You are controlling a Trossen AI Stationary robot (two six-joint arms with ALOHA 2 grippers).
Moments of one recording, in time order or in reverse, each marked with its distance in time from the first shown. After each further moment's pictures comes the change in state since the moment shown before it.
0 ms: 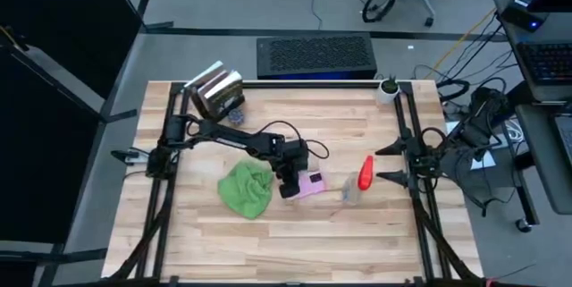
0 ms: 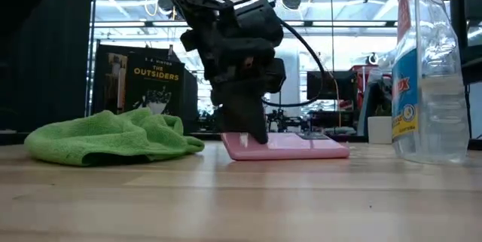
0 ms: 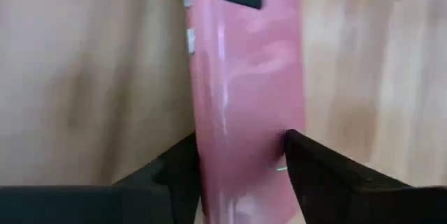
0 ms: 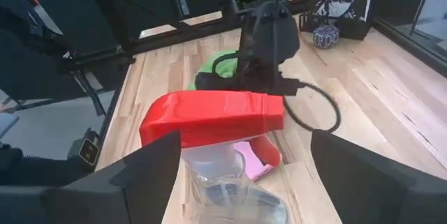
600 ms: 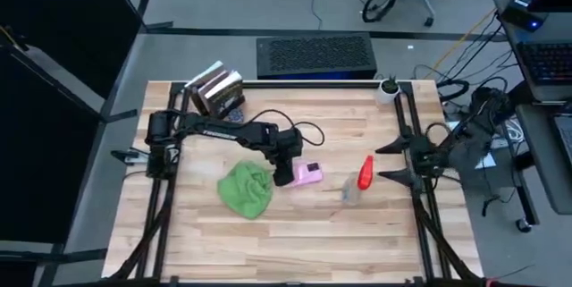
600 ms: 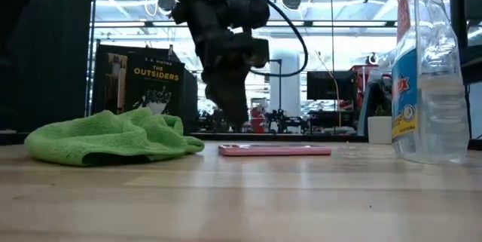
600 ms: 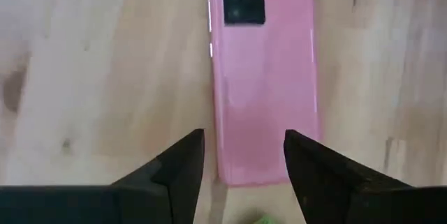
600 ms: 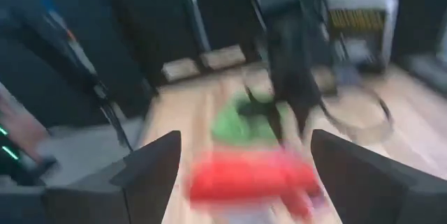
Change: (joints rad) left arm 0.018 -0.131 -0.002 -0.132 -0.208 0.138; right arm 0.000 0.018 0.068 0.290 0.009 -0.236
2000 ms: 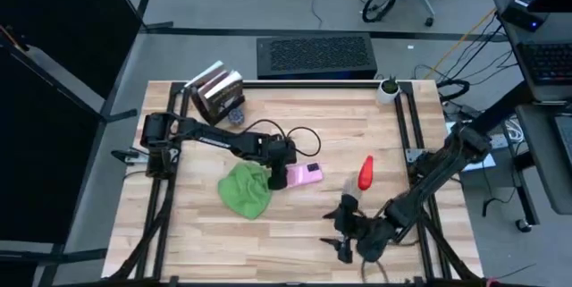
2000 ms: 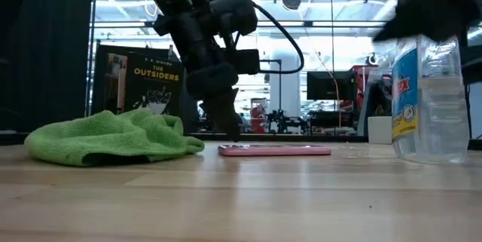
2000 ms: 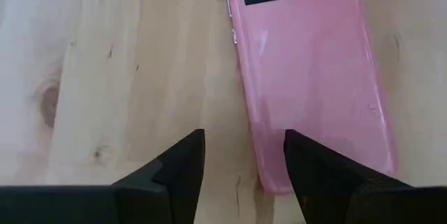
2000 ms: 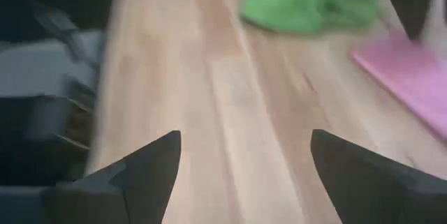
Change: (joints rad) left arm -0.053 -0.032 -0.183 0.226 -0.180 0.117; right arm -0.038 1.075 0.084 0.302 -0.113 0.452
